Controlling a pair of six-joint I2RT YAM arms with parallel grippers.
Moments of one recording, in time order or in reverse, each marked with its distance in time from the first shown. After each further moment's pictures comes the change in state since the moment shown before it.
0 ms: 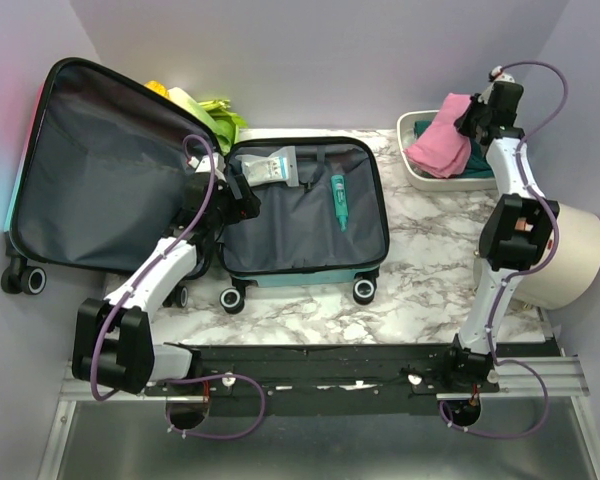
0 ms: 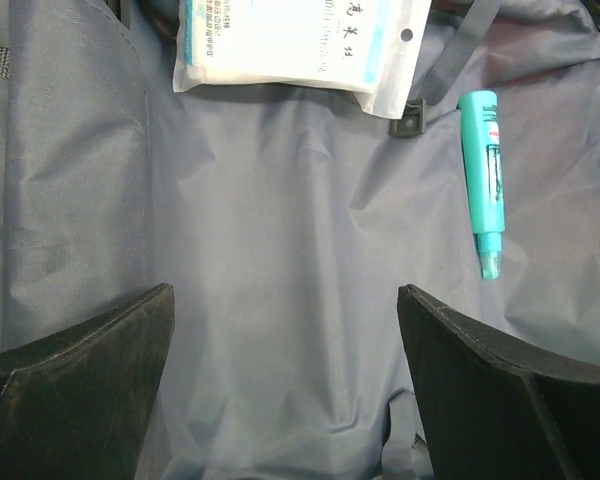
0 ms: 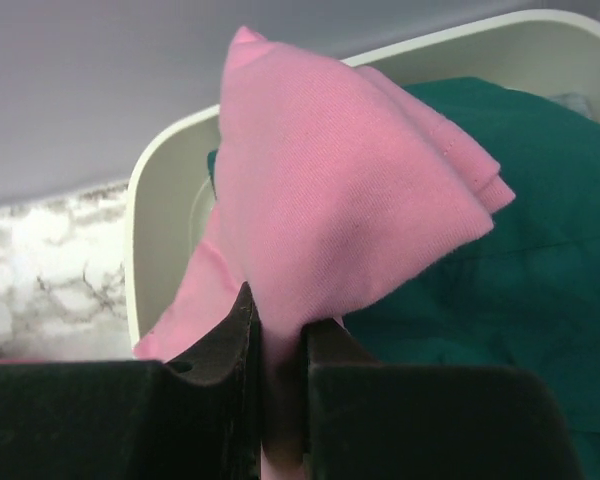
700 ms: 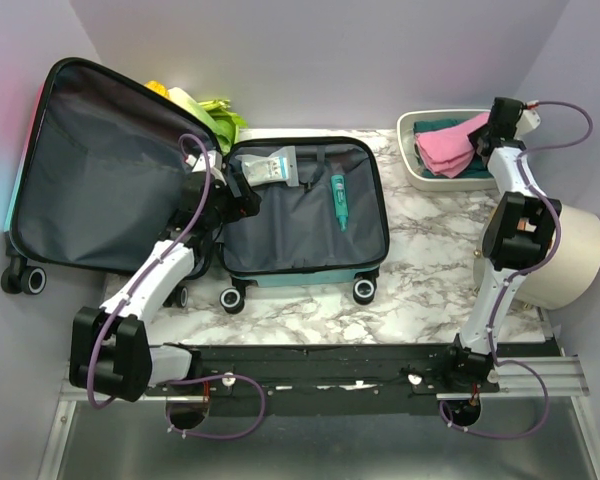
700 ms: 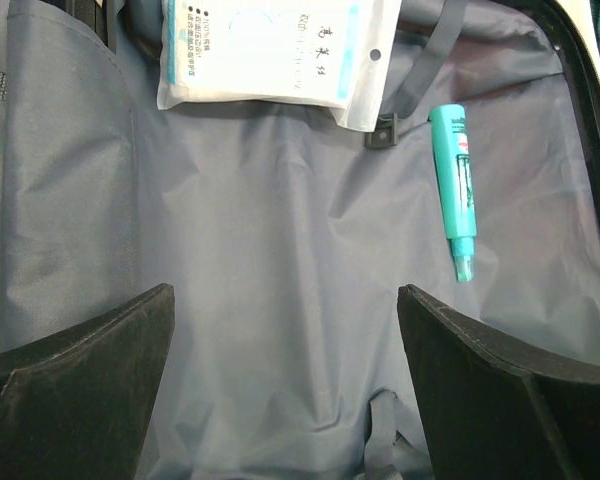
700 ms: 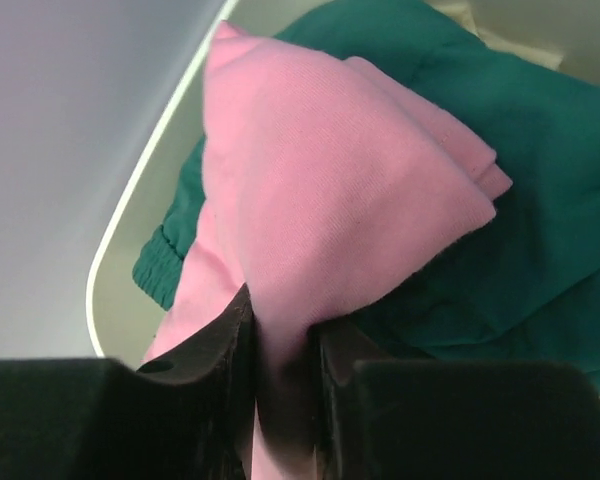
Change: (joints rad) left arm 0.000 -0.029 0.002 0.011 0.023 -0.014; right arm -0.043 0.004 -0.106 0.053 0.364 0.626
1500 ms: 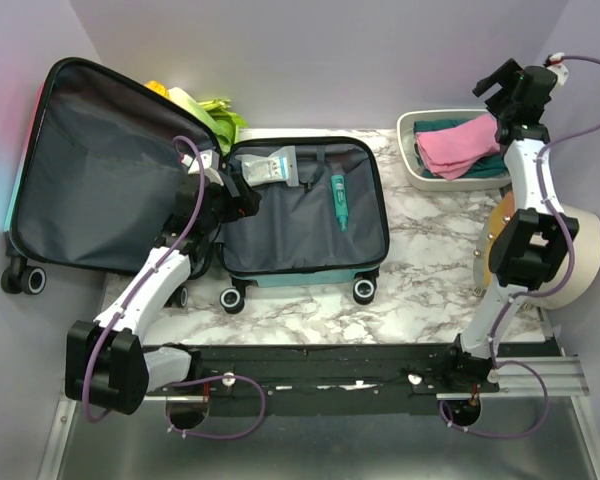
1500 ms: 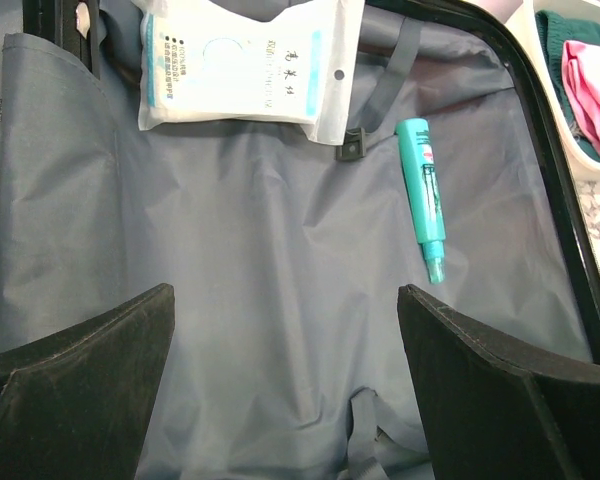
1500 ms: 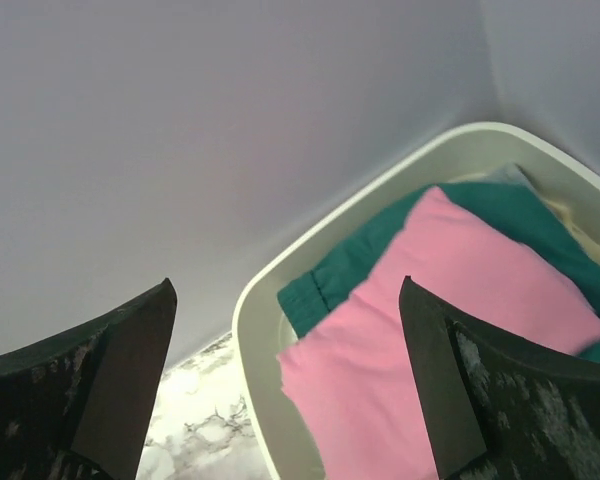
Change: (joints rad) left arm 0.000 -0.072 -0.022 0.024 0.024 -0.004; right arm -0.002 -0.220 -0.013 0.103 -0.124 -0.190
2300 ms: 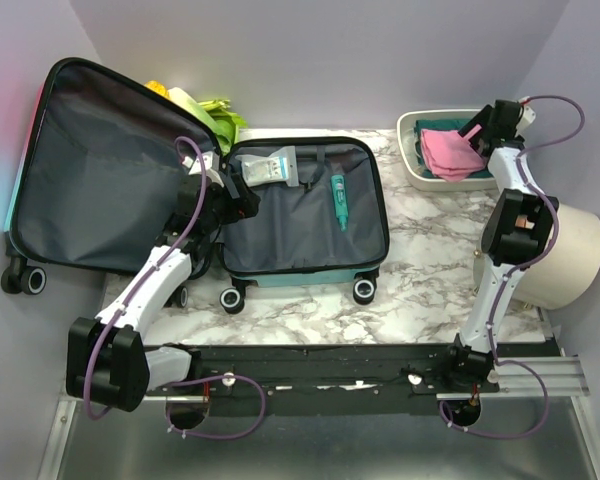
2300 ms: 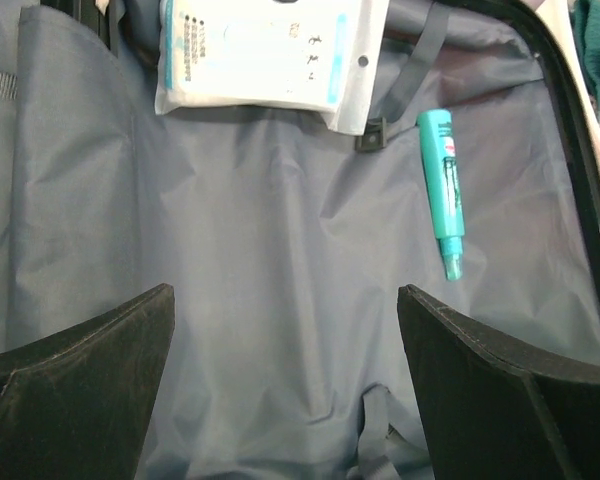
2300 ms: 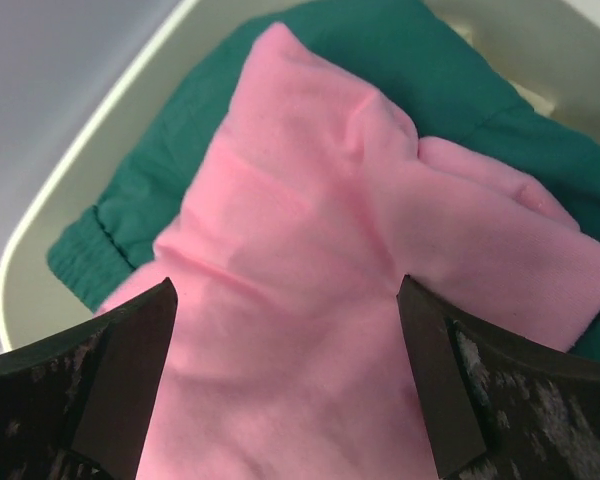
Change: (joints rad) left arm 0.000 0.015 0.000 -0.011 -0.023 -0.001; right arm -0.016 0.293 0.063 -0.090 0.076 -0.006
